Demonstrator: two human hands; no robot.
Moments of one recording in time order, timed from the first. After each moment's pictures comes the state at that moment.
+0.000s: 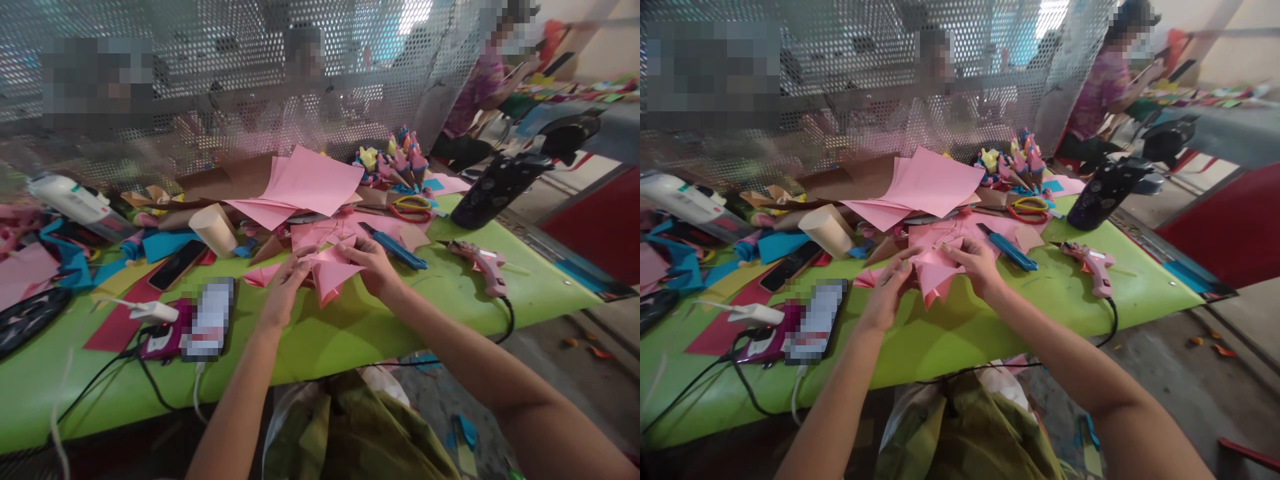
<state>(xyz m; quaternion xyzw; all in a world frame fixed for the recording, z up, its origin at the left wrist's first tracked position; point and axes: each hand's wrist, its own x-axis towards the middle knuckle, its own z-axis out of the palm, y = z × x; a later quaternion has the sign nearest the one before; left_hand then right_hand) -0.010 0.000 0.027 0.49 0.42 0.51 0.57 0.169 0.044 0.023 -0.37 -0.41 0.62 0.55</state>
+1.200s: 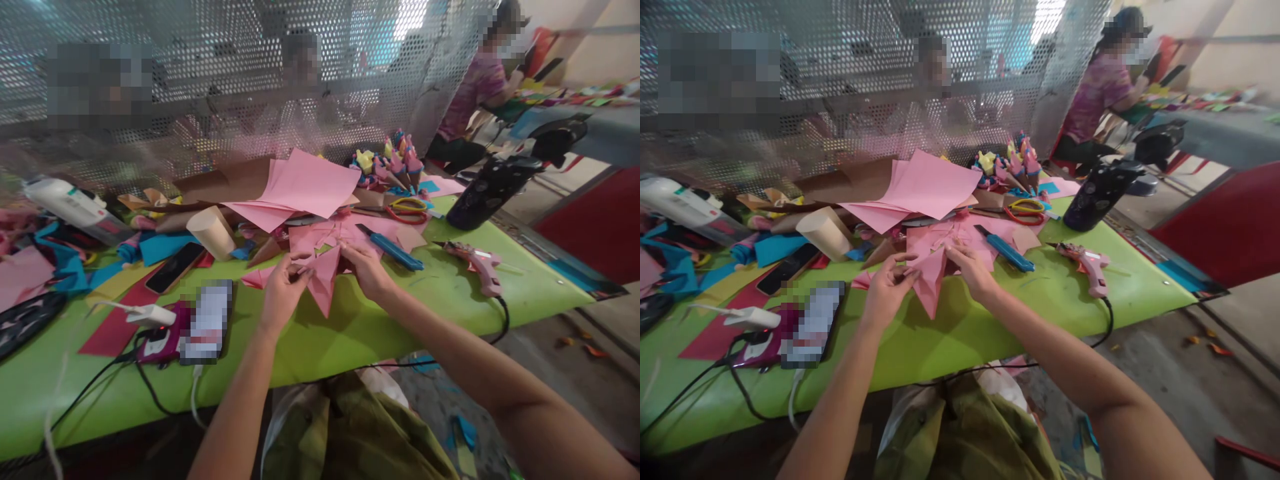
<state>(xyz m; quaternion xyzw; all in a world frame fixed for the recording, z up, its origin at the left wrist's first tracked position) -0.009 0.005 0.029 0.56 0.49 0.51 0.44 0.166 0.045 0.014 -0.39 -0.46 0.61 0.51</state>
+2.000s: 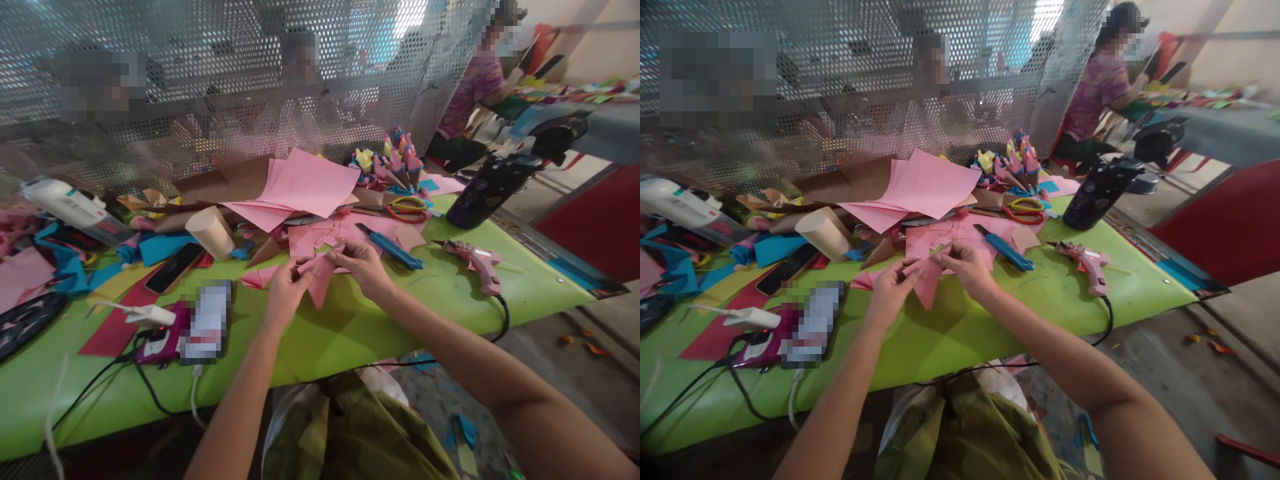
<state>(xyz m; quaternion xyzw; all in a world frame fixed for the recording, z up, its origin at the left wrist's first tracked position) -0.005 0.006 0.025 0.56 0.51 0.48 0.44 0.165 0.044 0.020 -0.38 -0.48 0.59 0.53</state>
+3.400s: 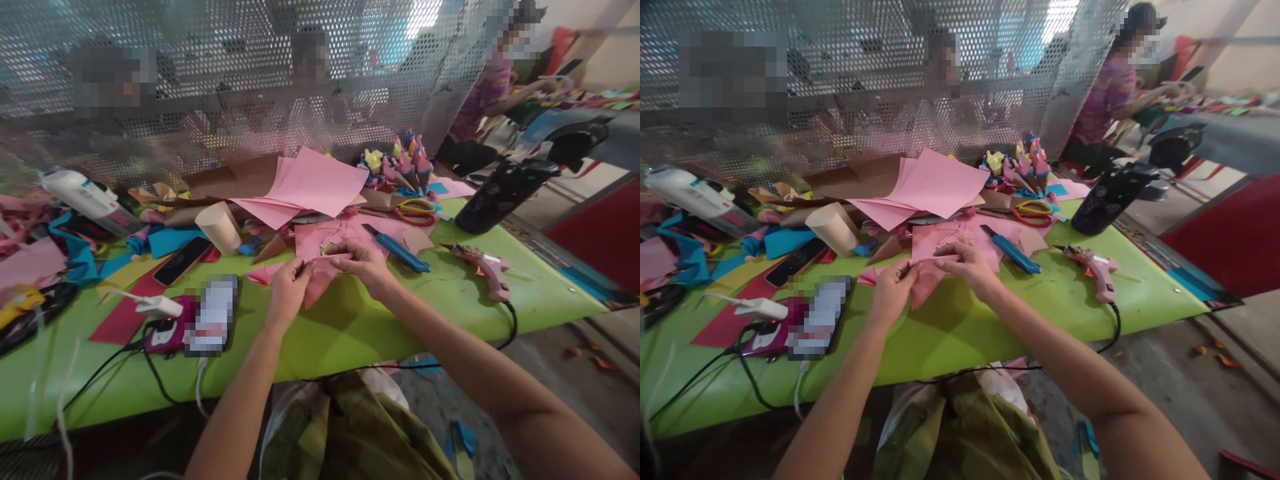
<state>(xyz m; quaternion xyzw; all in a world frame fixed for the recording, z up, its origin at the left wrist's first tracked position) -0.010 0.007 0.022 0.62 0.55 0.46 0.32 0.168 0.045 0.016 -0.39 -0.53 0.59 0.47</state>
